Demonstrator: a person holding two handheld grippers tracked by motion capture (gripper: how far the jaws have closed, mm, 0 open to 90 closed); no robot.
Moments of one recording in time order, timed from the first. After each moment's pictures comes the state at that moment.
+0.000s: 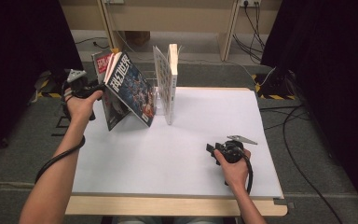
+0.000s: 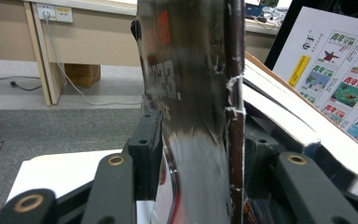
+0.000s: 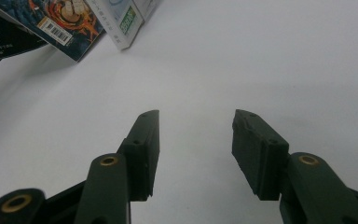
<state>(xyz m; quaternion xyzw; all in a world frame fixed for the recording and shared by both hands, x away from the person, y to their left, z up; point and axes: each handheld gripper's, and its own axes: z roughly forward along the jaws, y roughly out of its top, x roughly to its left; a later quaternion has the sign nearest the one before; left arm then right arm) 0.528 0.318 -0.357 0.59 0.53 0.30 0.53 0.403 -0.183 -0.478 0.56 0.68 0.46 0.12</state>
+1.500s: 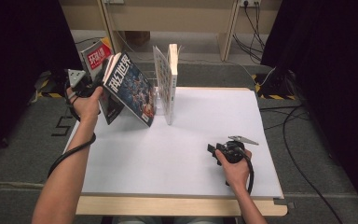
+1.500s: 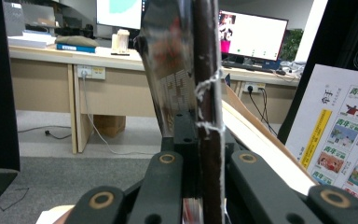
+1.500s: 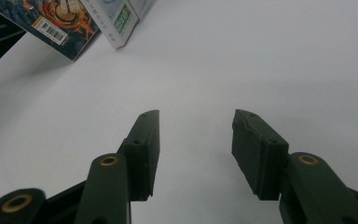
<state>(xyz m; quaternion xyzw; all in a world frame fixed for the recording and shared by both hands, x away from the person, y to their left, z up) 0.531 0.310 -0.362 0.51 0.51 0.40 0.57 0.404 -0.187 -0.480 0.57 0.67 0.46 0.11</state>
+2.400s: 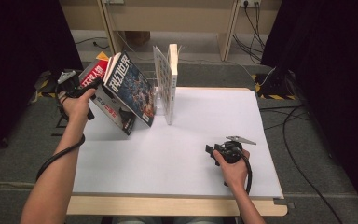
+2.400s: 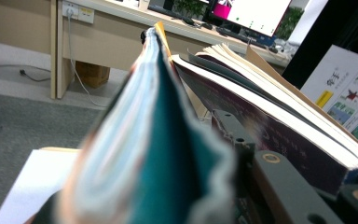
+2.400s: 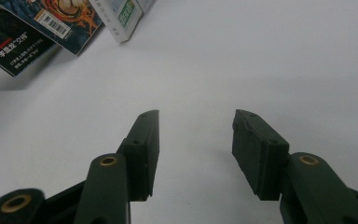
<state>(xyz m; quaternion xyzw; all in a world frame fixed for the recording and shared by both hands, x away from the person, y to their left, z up) 0.529 0.337 -0.366 0.52 0.57 0.28 0.57 0.404 -0.182 -0.482 0.57 0.68 0.45 0.11</state>
